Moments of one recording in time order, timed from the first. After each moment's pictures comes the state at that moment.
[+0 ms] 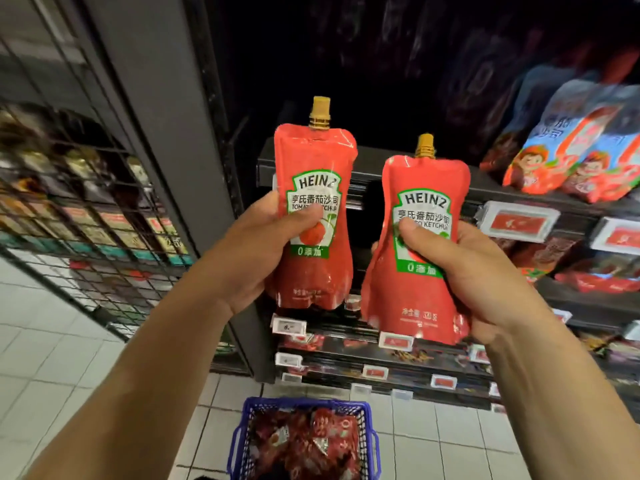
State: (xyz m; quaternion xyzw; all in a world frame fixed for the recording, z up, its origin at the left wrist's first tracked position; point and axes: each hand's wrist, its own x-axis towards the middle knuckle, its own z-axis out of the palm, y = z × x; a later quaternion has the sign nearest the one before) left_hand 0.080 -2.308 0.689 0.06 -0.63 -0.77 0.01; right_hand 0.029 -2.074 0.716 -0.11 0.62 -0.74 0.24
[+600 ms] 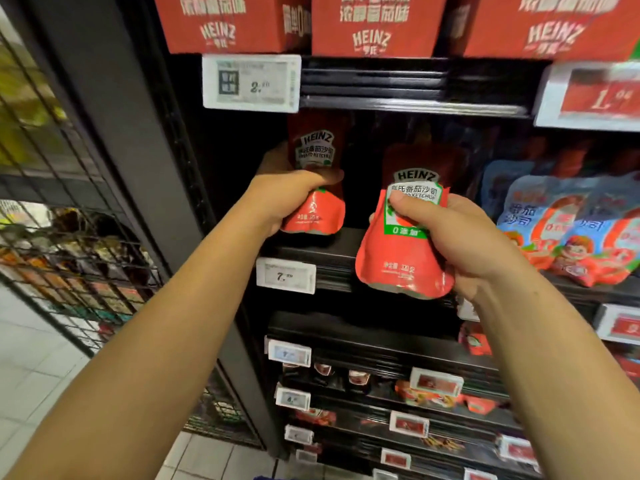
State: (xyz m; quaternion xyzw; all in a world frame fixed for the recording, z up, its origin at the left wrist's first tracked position) left_hand -0.078 -2.313 0.777 0.12 -0.72 -0.64 0.24; right_hand -0.084 -2.081 0.782 -0.16 0.63 -0.74 0.19
